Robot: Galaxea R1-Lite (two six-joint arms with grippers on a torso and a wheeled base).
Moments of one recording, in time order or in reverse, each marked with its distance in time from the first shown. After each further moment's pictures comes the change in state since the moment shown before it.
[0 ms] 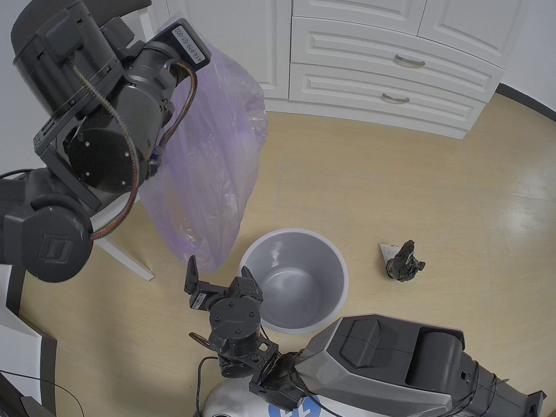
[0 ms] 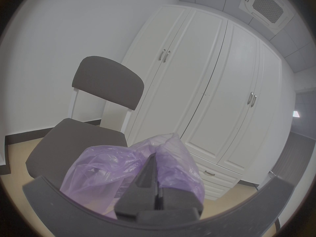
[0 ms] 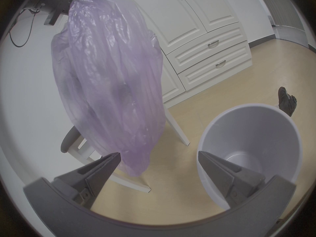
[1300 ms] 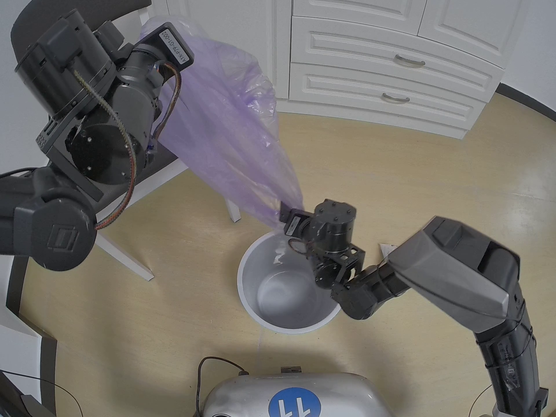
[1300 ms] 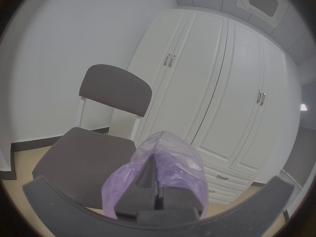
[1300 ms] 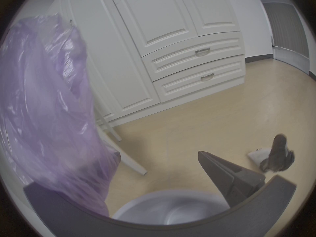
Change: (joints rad) left arm 0.060 0.019 -0.003 -0.063 0.032 0.061; right arm -0.390 -0.157 0.066 0.196 0.232 -0.062
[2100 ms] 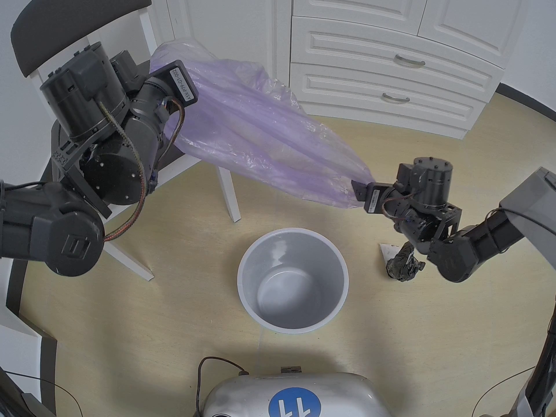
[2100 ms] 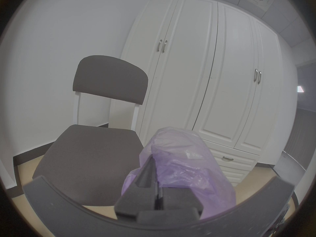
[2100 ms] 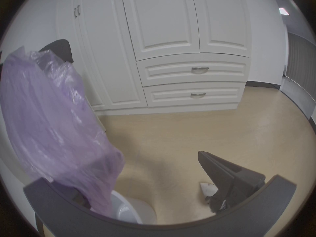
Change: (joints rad) left arm 0.066 0.029 0.069 0.049 -0.097 -0.001; right arm -0.242 -0.421 0.384 0.137 0.216 -0.224
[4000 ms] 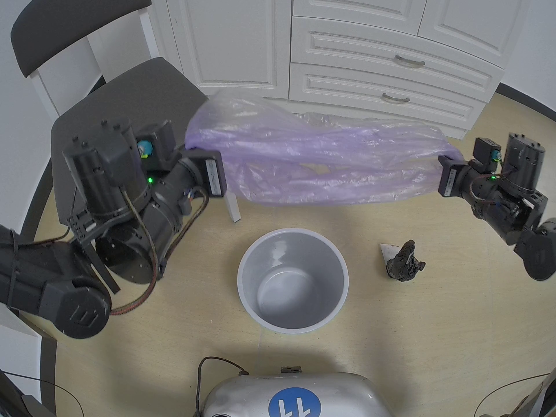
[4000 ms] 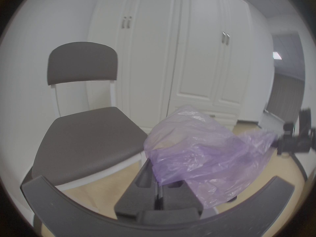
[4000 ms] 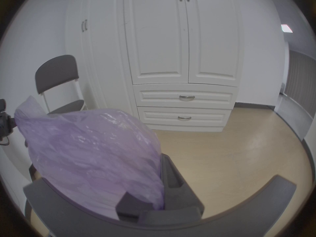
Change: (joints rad) left arm -0.070 -0.019 0.262 0.011 -0.144 0.106; right arm -0.130 -0.425 0.258 0.070 0.113 -0.153
